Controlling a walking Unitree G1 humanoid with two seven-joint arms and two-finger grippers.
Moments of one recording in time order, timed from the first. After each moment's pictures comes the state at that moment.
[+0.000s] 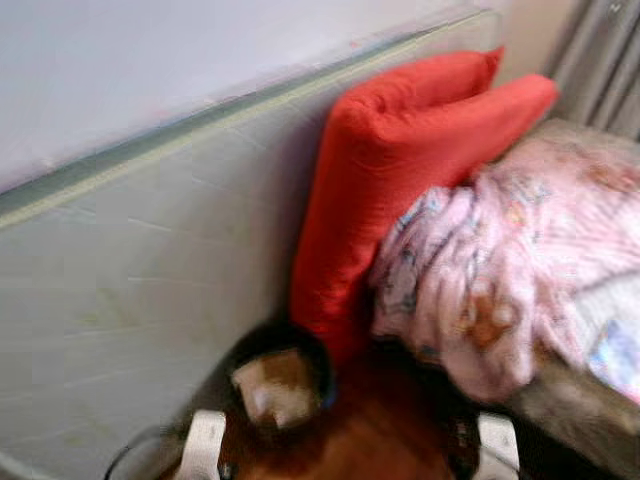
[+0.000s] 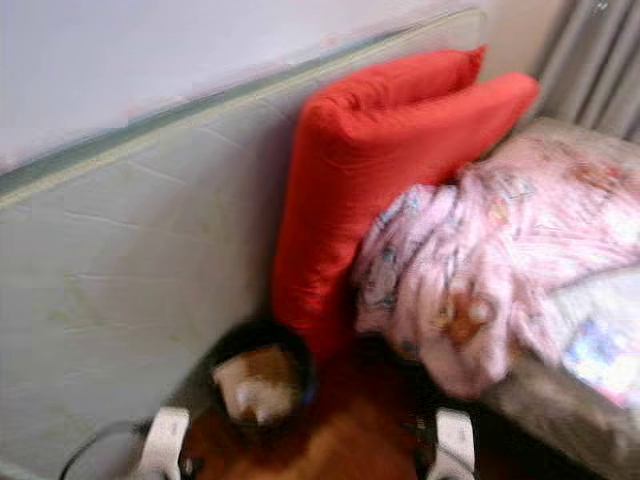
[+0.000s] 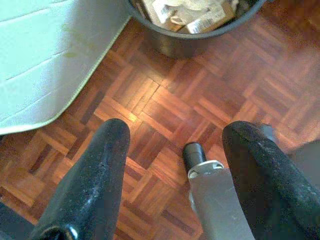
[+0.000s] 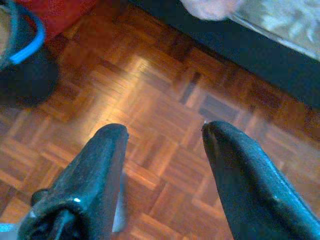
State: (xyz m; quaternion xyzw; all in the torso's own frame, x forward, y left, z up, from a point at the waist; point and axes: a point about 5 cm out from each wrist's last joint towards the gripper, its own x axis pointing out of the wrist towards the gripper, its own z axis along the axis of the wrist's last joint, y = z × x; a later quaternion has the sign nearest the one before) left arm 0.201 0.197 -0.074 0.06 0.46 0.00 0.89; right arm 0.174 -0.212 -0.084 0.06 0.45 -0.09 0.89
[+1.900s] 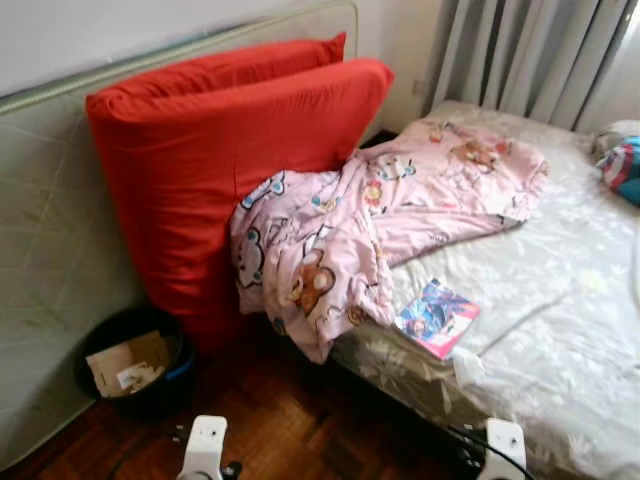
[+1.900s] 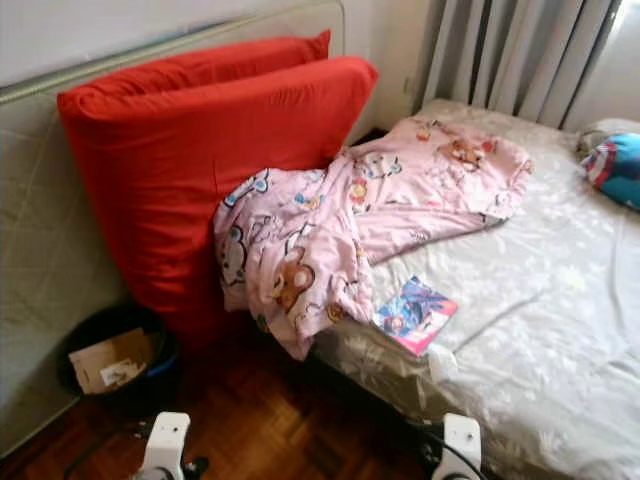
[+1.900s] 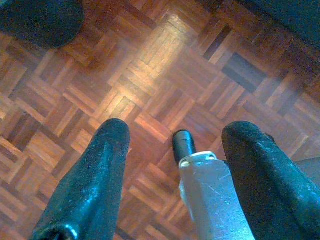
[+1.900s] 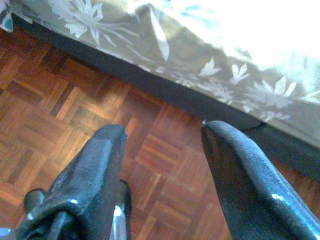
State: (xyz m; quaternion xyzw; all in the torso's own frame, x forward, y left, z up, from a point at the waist) left arm 0.201 0.190 -0.076 0.04 0.45 0.01 0.89; right arm 0.179 -0.220 -0.079 0.06 0.43 -0.10 0.90
